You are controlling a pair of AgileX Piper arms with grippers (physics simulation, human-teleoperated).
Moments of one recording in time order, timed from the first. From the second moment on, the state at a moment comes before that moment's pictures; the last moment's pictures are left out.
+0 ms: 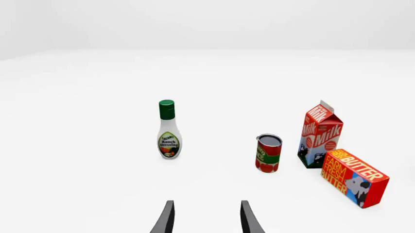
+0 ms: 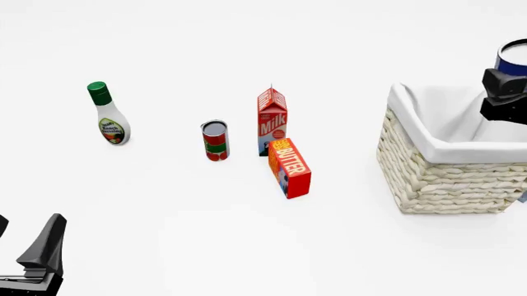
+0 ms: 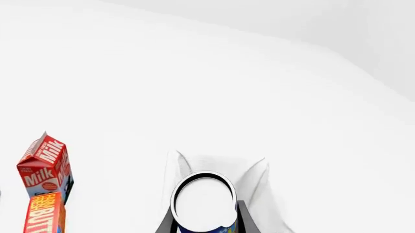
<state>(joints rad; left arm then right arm) 0.00 0.00 0.00 0.00 0.00 -0.10 0.88 -0.76 0.05 -0.21</state>
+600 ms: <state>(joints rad) 0.00 0.00 0.00 0.00 0.00 -0.11 0.97 -0.83 0.16 -0.19</state>
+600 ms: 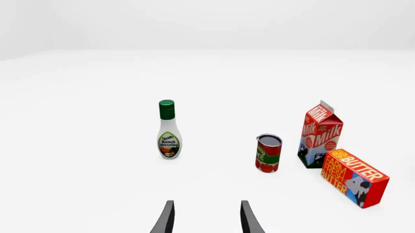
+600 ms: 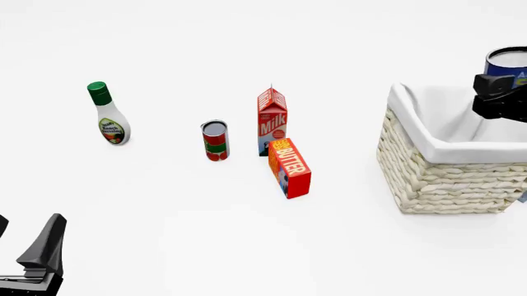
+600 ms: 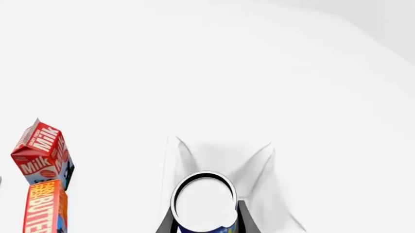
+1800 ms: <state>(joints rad) 0.00 0.00 0.00 0.00 0.00 -0.16 1.15 -0.92 0.27 -0.30</state>
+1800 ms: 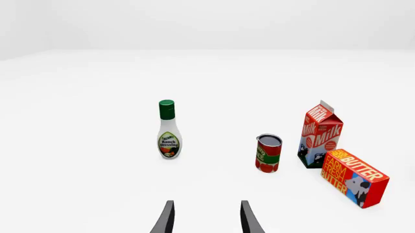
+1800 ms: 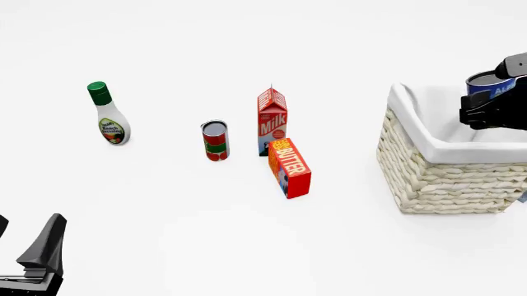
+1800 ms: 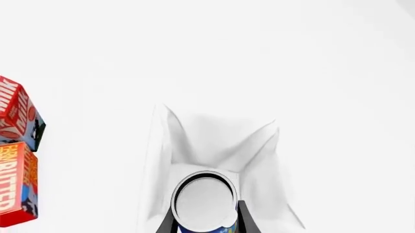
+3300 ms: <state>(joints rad) 0.00 0.00 0.00 0.00 0.00 -0.18 1.40 -0.98 0.20 -0.35</state>
